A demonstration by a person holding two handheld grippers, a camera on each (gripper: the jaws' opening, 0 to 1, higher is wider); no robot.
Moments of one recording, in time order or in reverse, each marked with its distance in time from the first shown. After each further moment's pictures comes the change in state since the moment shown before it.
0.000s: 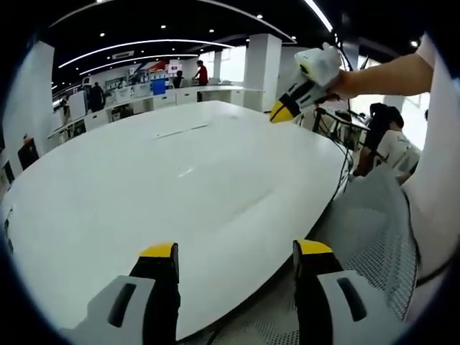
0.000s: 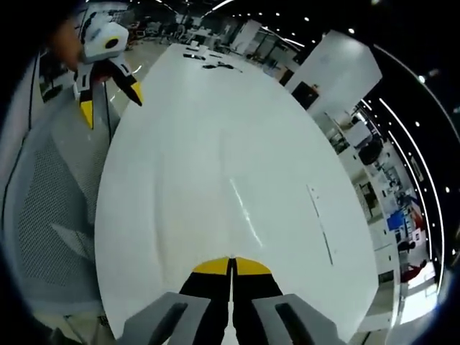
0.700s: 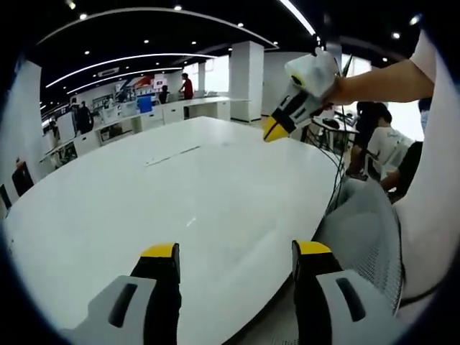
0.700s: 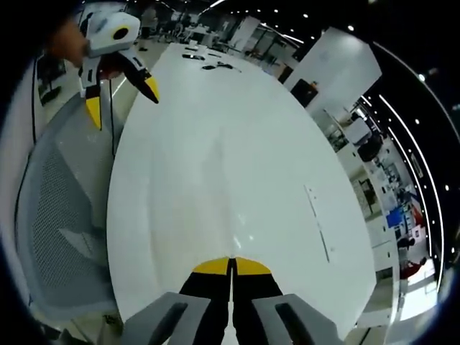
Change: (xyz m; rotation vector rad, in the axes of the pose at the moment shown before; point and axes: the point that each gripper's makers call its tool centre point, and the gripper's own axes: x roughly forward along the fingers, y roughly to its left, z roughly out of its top) left arm -0.001 -0.007 0.054 0.088 -0.059 -0.042; right arm -0.023 0.003 0.012 0.013 0.026 0.000
